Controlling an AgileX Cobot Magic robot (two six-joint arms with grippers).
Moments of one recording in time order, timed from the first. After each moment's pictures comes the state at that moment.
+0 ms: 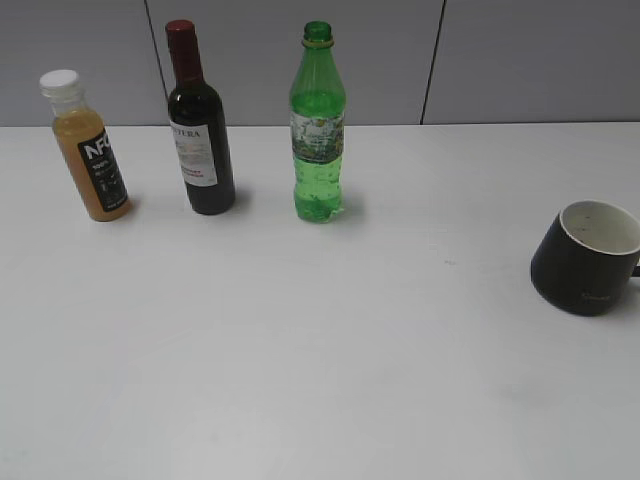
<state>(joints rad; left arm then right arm) -0.07 -0.01 -0.51 -0.02 1.05 0.05 0.13 0.00 -0.41 0.11 0.94 -0.09</state>
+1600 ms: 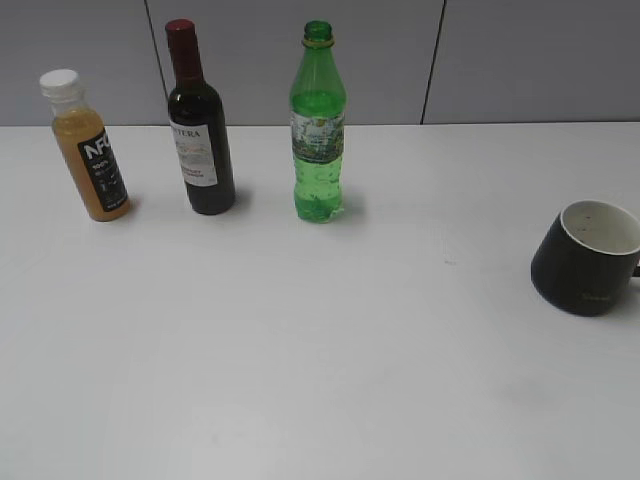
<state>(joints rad) -0.07 -0.01 -0.51 -0.02 1.05 0.05 0.13 0.13 -0.40 0.10 0.61 -0.09</state>
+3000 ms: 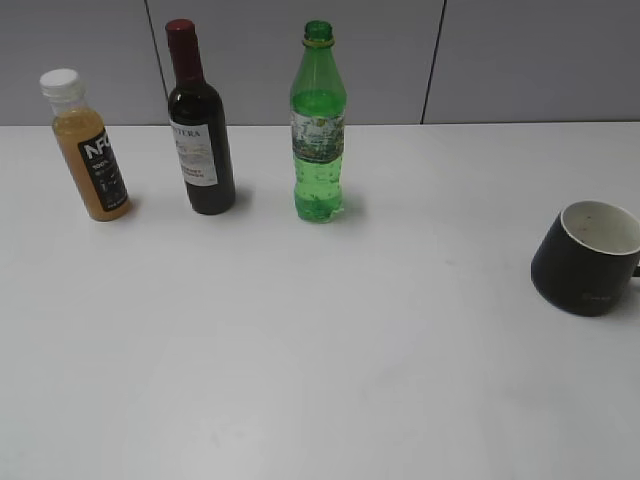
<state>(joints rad) -0.07 -0.01 -0.51 -0.02 1.05 0.05 0.13 0.53 -0.10 0.06 -0.20 -0.09</state>
